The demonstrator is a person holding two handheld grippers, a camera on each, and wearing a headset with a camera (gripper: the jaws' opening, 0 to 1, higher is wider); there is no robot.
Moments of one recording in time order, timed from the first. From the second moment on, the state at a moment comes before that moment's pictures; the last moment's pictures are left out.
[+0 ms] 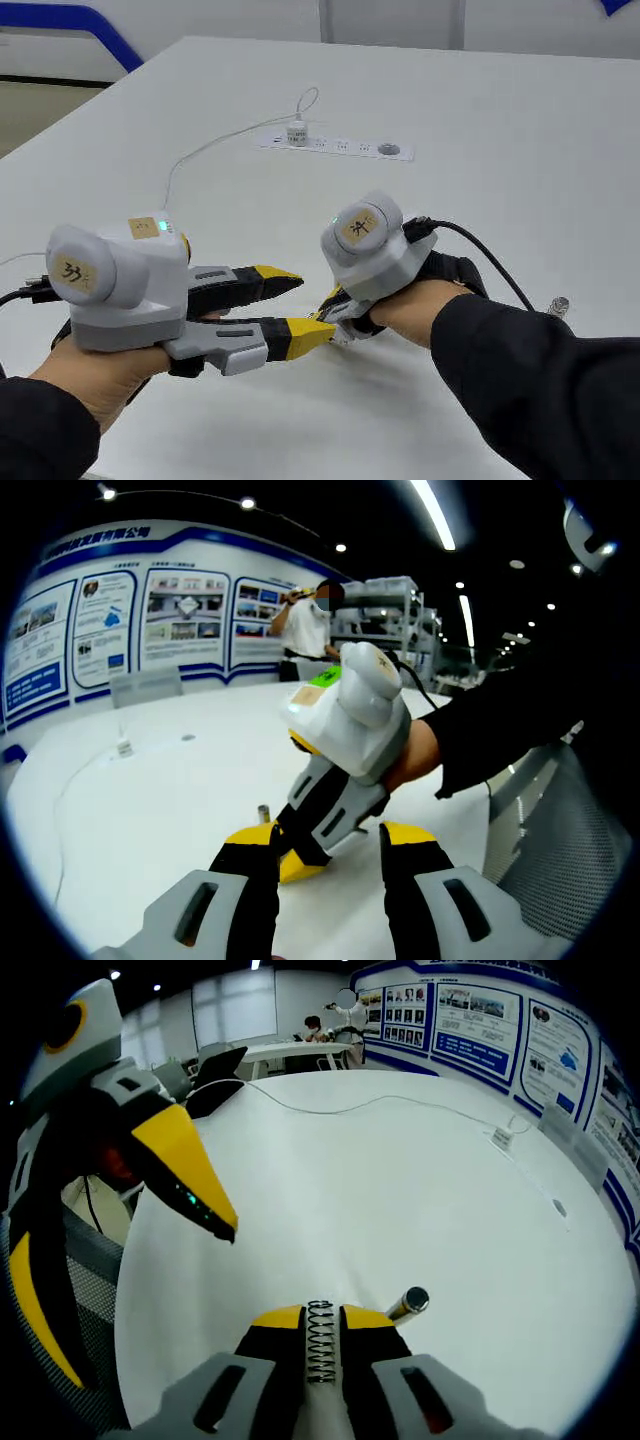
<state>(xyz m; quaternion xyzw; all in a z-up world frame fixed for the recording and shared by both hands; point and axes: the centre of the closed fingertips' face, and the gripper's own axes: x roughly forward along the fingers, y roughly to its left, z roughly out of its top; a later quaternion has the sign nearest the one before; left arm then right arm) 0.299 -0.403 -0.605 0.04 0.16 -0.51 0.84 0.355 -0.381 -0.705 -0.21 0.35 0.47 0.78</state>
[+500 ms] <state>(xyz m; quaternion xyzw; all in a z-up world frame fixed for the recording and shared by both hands) 0.299 -0.405 -0.608 0.04 0.16 -0.51 0.84 0.349 -0.385 -0.690 -0.20 0.34 0.48 0.78</state>
